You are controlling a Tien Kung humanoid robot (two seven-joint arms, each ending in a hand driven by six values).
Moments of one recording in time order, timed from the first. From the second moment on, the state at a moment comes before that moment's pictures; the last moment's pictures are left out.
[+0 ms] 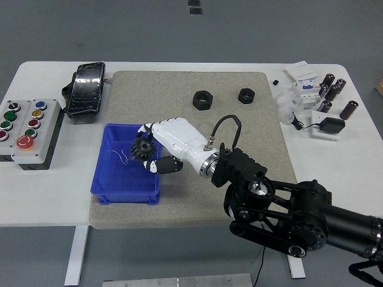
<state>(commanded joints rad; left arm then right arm) -0.06 0.10 -2.02 -0.18 2.27 -0.08 0.26 0.70 -0.15 0.39 1.47 -1.95 -0.20 -0.37</state>
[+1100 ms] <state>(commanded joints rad) -0.07 0.10 -2.01 -0.18 2.27 -0.08 0.26 0.71 -0.11 0.34 1.45 -2.05 -0.12 -0.55</state>
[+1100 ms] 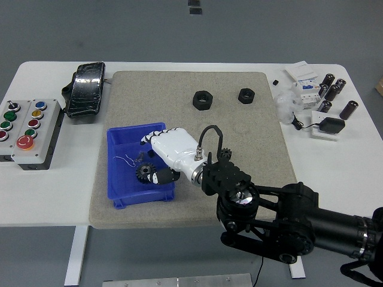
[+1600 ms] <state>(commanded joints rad) -0.06 0.10 -2.02 -0.18 2.27 -0.08 0.26 0.56 -0.25 0.58 1.40 -2.09 -0.11 -0.63</state>
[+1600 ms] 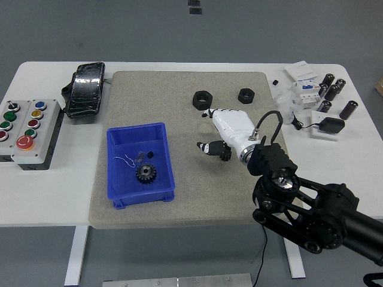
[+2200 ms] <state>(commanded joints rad) -0.07 0.10 -2.01 -0.18 2.27 -0.08 0.25 0.53 -0.25 0.55 1.31 -2.11 -0.04 -0.65</state>
